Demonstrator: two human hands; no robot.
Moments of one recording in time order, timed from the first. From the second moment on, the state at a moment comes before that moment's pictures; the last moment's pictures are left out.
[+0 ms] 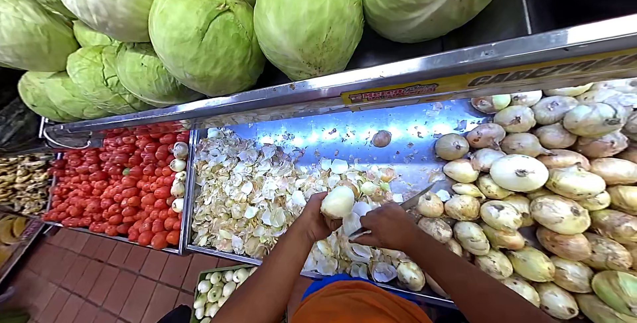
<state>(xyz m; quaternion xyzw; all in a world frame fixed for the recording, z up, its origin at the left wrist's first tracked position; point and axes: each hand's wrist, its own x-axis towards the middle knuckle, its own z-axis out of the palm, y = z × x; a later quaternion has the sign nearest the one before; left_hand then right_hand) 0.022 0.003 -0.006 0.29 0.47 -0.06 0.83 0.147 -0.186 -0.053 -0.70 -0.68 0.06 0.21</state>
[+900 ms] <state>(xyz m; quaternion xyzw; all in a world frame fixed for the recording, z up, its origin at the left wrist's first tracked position) 0.033 -0.046 -0.031 0.51 0.55 0.10 0.65 0.136 -0.178 -0.034 -0.79 -0.57 0.24 0.06</state>
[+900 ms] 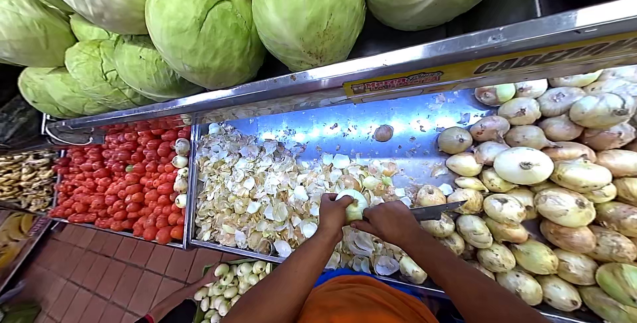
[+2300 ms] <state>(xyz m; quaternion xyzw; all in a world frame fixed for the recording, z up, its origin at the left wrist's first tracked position) 0.017 -0.021 0.027 0.67 0.20 -0.14 0.71 0.166 -0.208 -0.011 -0.74 -0.44 0.38 0.35</state>
